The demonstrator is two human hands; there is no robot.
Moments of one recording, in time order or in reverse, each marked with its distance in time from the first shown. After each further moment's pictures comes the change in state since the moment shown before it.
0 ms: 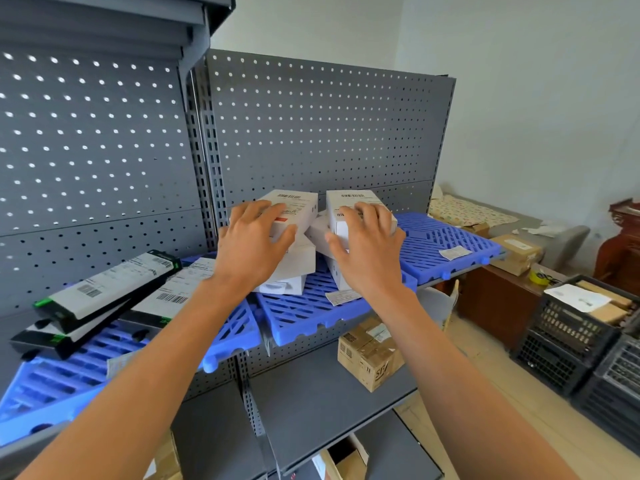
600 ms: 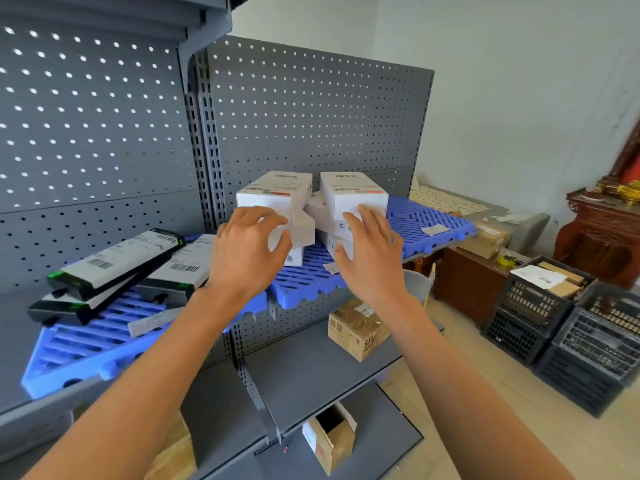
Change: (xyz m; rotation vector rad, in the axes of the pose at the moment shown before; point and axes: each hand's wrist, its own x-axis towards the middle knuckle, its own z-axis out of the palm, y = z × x) left_hand -0.068 -0.002 -0.027 -0.054 0.086 0.167; right_hand -0.067 -0.015 -0.034 0.033 -0.156 0.057
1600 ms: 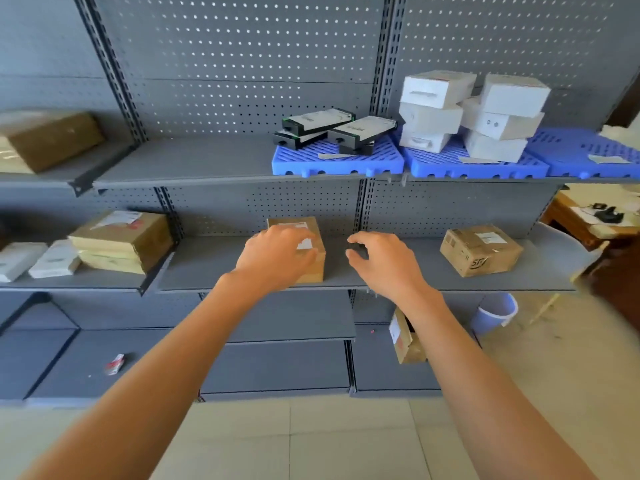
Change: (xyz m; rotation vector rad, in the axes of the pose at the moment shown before) left_hand -0.298 0.076 -0.179 0.313 -0.497 -0.623; right_hand -0.255 -0.108 -0.055 0.429 -0.527 -0.389
